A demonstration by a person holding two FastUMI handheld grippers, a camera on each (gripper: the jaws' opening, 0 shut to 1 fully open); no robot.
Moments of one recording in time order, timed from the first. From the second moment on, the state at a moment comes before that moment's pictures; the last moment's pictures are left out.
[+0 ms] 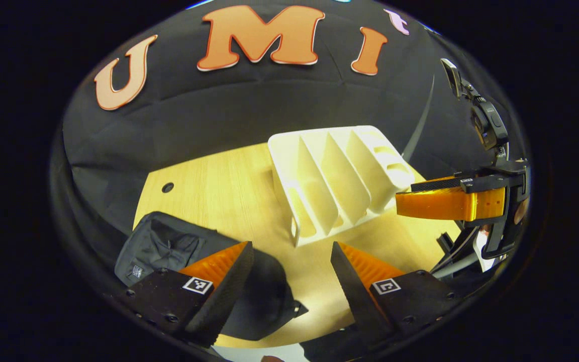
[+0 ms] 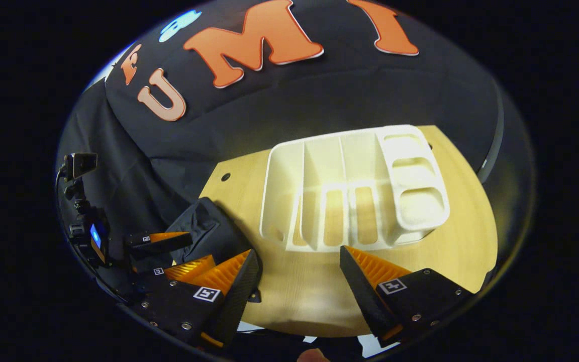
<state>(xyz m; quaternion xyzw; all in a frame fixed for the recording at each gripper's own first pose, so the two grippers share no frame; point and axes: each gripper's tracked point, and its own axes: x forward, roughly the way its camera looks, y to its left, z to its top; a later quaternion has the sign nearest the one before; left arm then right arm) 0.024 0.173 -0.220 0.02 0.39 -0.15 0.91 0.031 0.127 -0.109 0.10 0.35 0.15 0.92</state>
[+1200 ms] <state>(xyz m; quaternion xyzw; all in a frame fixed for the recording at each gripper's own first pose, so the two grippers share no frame) 0.020 0.190 -0.100 0.00 -0.04 -0.01 1.00 0.015 0.055 0.035 0.01 -0.01 0.09 1.00</state>
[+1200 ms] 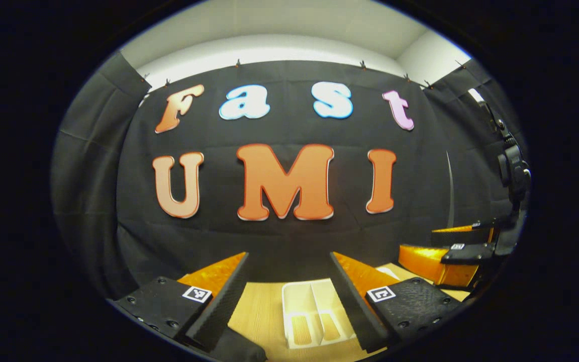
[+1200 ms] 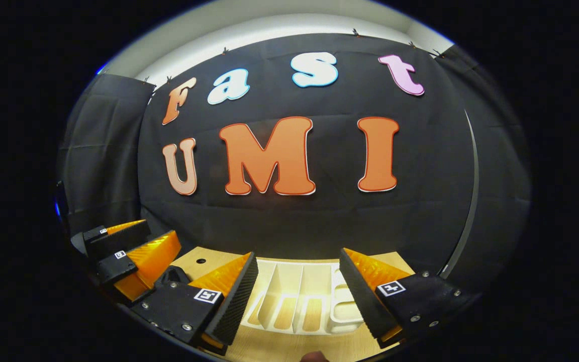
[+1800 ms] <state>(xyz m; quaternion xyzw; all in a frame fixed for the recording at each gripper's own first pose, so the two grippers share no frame) 0.015 0.180 -0.124 0.00 -0.03 -0.01 1.00 0.014 0.053 0.015 0.02 -0.02 0.07 1.00</state>
